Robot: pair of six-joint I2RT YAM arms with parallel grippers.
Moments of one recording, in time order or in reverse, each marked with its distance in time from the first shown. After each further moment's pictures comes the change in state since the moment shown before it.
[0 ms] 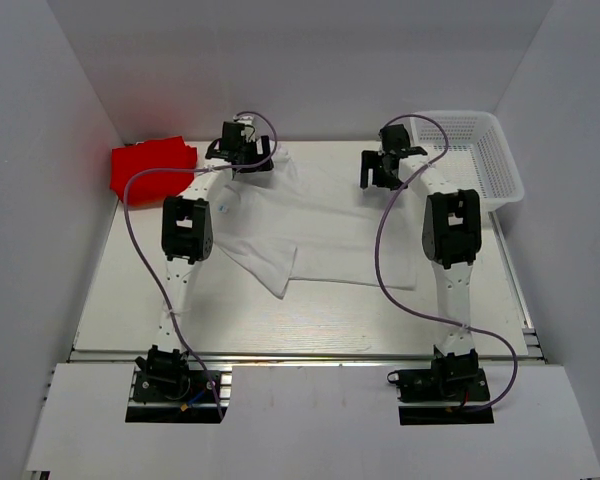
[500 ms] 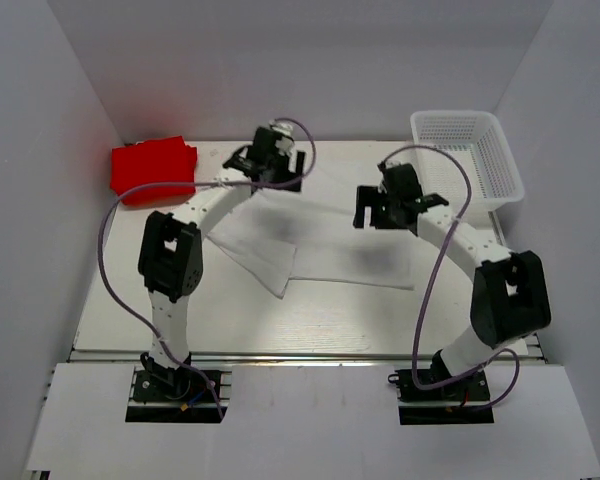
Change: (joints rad) left arm -0.233 -0.581 -0.543 -0.093 -0.188 0.024; right arm 0.159 -0.761 -0.789 0.150 -0.068 0.102
